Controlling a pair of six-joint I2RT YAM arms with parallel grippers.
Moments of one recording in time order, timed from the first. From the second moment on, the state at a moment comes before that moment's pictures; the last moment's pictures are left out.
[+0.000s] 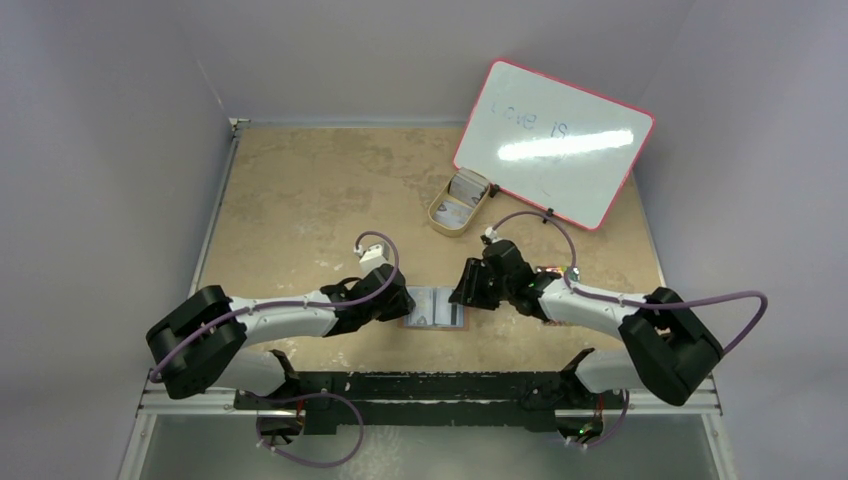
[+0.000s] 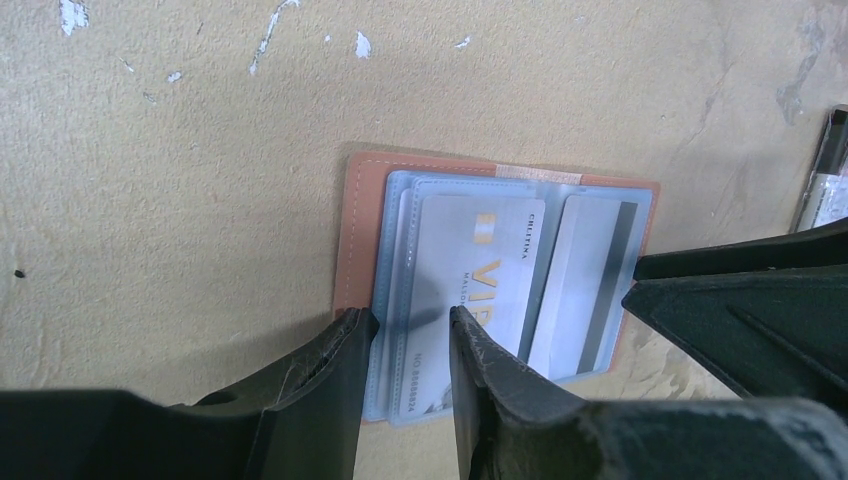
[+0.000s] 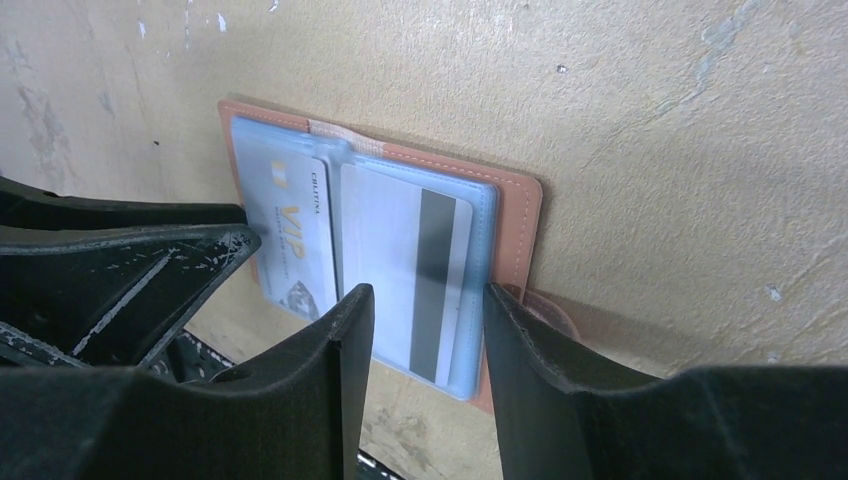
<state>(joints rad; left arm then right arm) -0.95 1.35 0.53 -0.04 -0.27 -1.10 0.69 1.33 0.52 -0.04 -0.13 0.85</state>
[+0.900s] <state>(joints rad) -0.95 1.36 0.53 -0.04 -0.27 -1.09 0.69 1.36 0.48 0.11 -0.22 0.87</state>
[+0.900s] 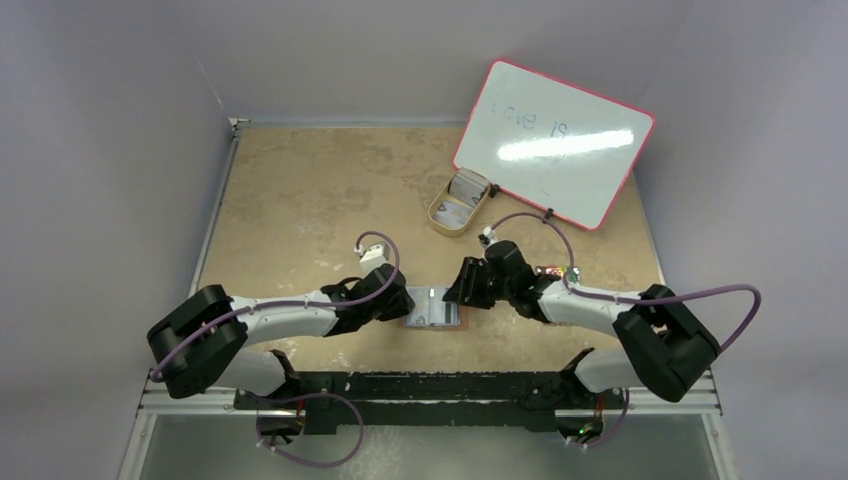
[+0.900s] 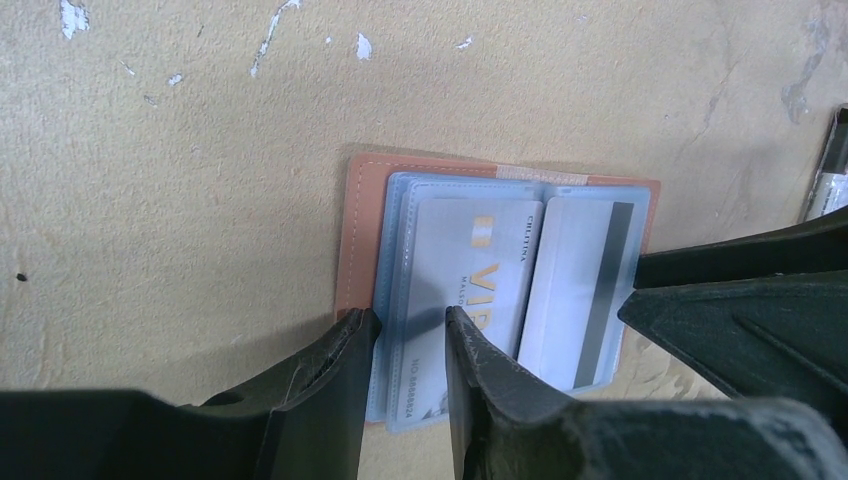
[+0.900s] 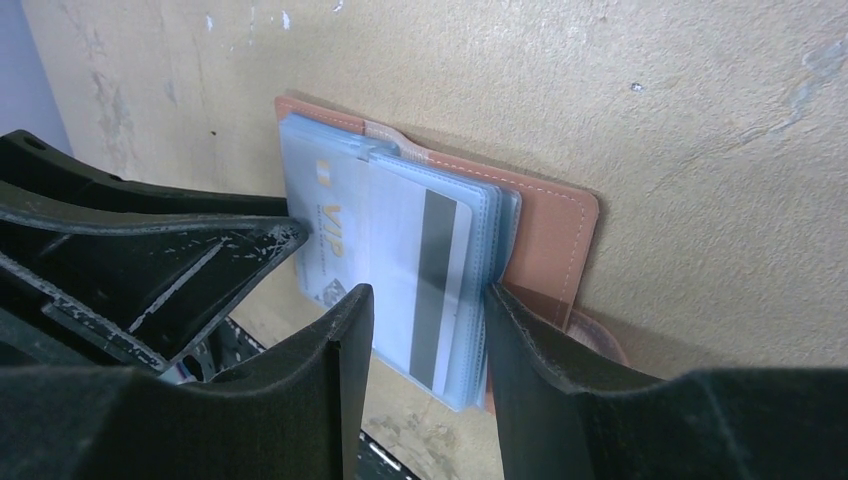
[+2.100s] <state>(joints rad) -0.94 1.37 0.53 -0.03 -0.26 -1.09 0.70 1.33 0.50 0.21 -0.36 0.88</state>
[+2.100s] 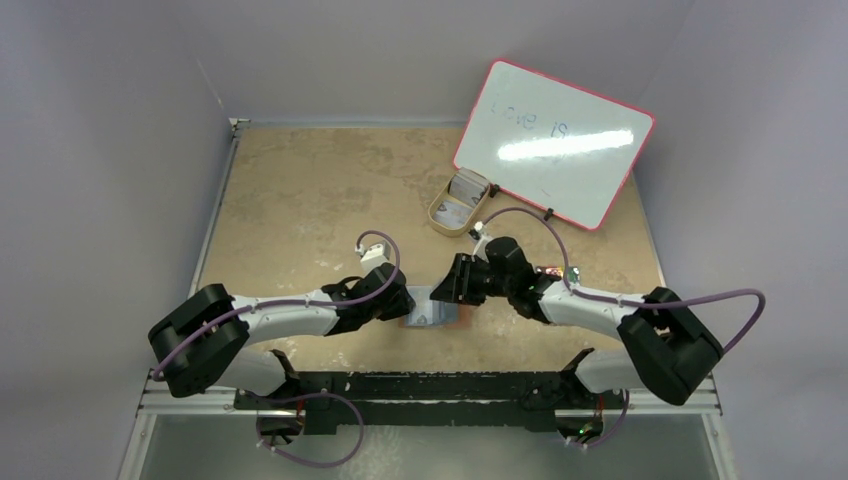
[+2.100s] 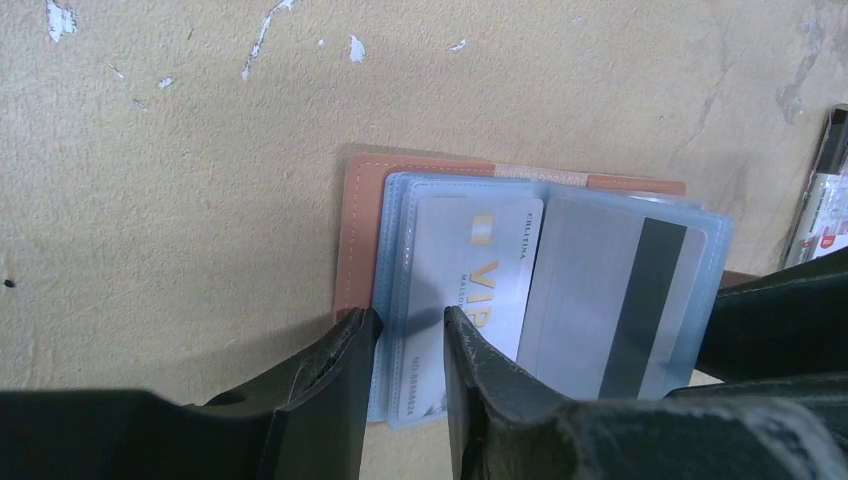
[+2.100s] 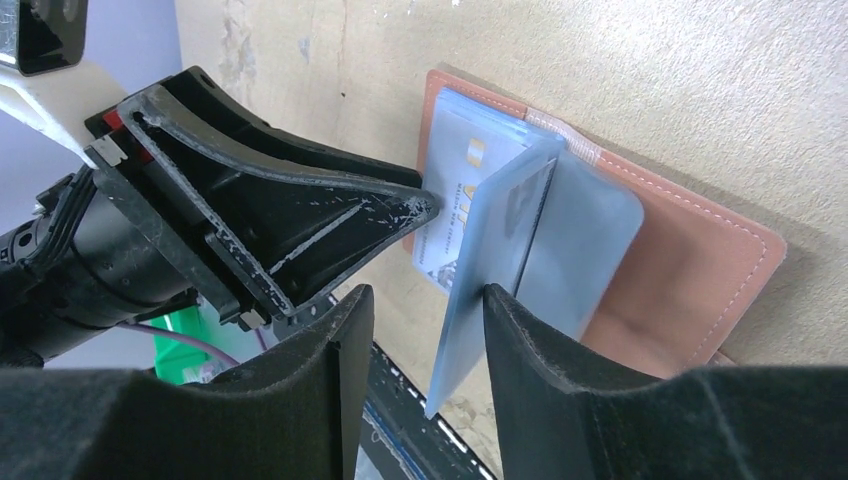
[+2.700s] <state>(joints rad) -0.94 1.36 0.53 -0.03 -0.26 -1.09 0.70 1.33 0.49 0.27 -0.37 0.90</state>
